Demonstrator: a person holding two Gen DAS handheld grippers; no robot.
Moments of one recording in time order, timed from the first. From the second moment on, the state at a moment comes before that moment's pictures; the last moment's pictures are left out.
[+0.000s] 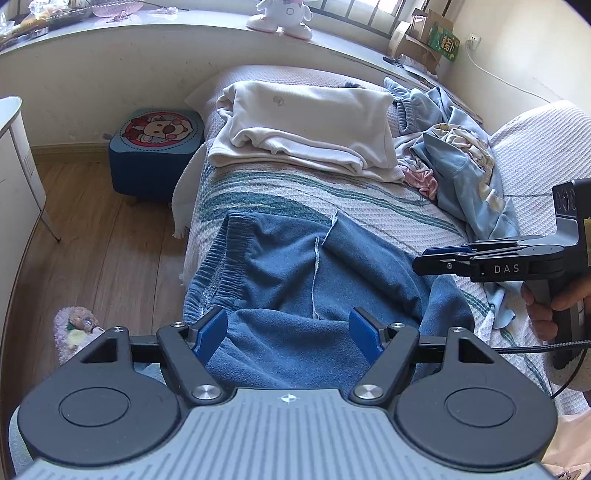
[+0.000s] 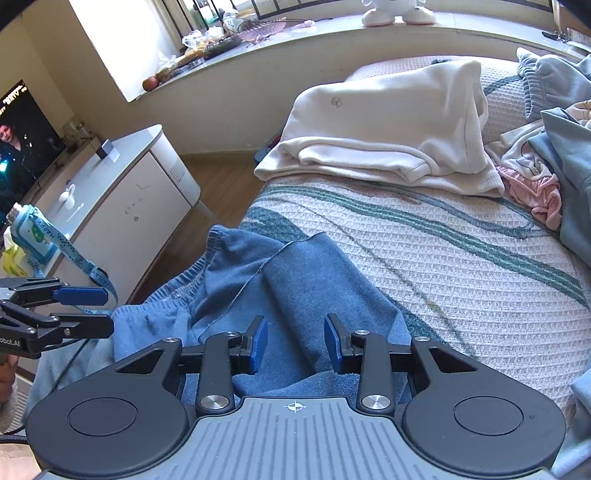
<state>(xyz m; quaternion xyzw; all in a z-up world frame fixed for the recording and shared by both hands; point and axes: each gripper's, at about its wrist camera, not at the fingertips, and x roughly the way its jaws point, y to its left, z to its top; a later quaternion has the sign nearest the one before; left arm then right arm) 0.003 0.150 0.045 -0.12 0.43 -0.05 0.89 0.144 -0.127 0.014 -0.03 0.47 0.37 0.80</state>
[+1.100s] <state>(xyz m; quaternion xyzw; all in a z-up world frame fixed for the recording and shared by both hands) 0.001 0.147 0.043 -0.13 0.44 -0.05 0.89 0.144 -0.127 0.016 -0.01 0.46 0.37 0.81</state>
